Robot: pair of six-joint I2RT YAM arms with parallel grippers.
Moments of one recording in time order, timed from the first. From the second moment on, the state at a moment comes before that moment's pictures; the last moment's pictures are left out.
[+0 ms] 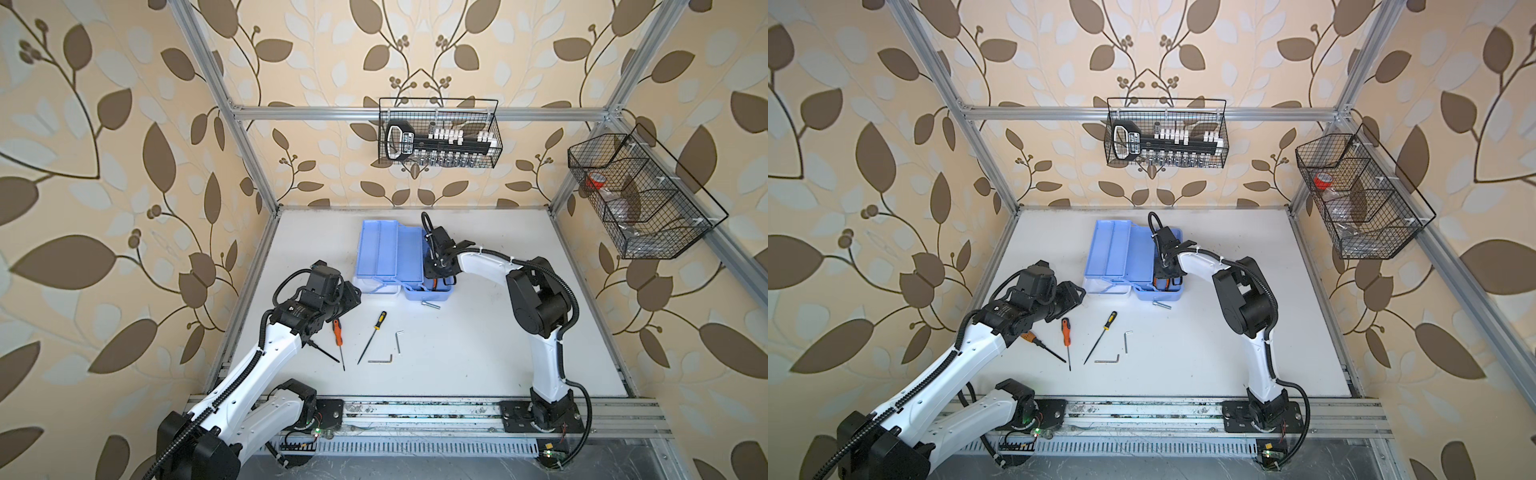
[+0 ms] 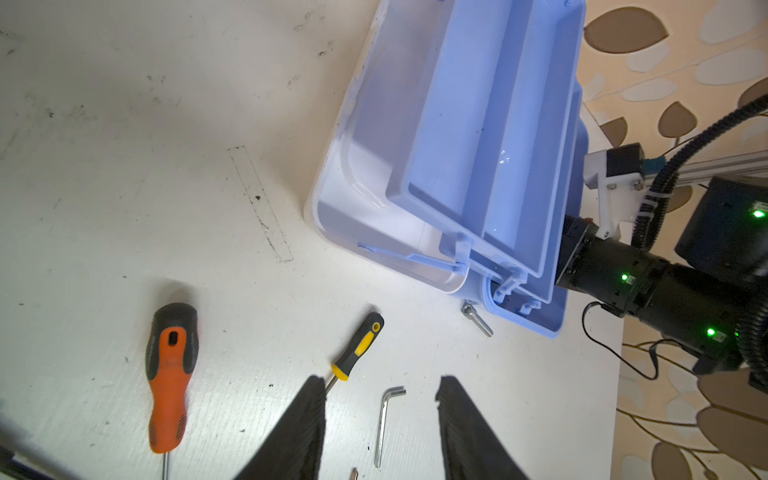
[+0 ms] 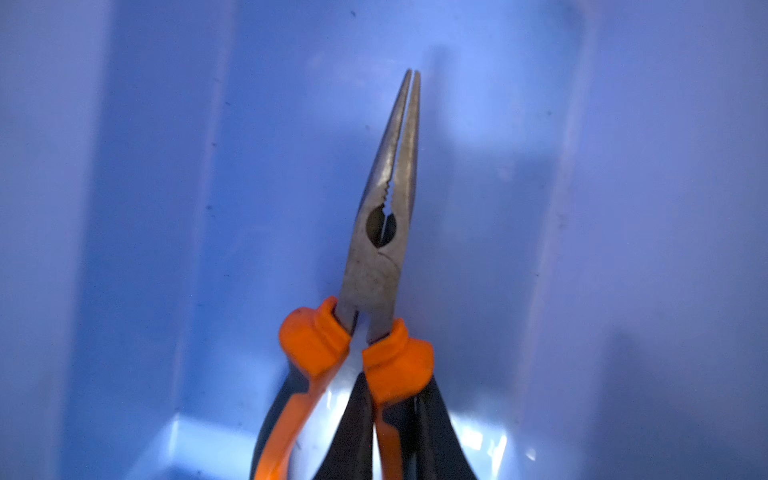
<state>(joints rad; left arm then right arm) -0.36 0.95 0.74 -0.58 0.06 -0.89 0.51 2.12 1.52 -0.51 0.10 0.38</state>
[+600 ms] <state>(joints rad) -0.33 1.00 0.76 -0.60 0.05 -0.89 0.50 2.04 1.48 -0.46 0.09 0.40</state>
